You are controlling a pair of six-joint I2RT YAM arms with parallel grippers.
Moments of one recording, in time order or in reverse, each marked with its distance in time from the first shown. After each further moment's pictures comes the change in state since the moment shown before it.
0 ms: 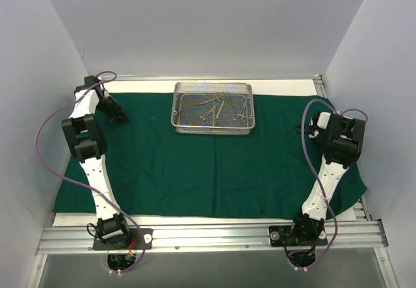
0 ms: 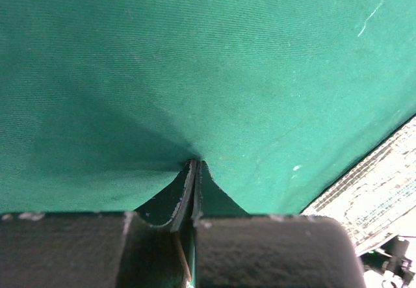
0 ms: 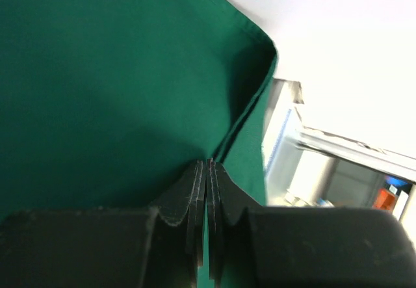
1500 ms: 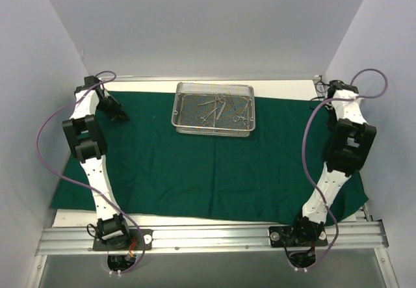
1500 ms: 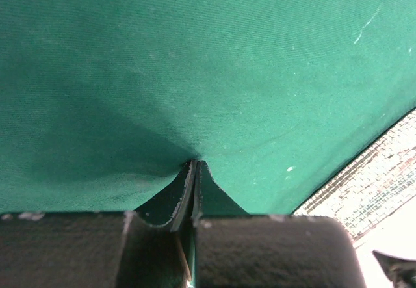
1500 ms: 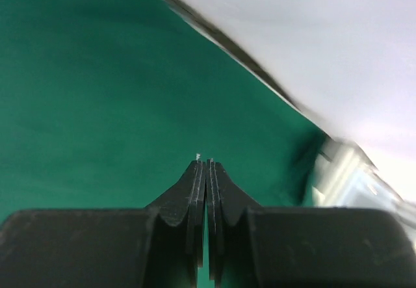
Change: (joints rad) left arm 0.000 0.043 0.070 -0.014 0.031 -0.034; right arm -0.026 -0.221 0.277 0.087 -0.270 -0.225
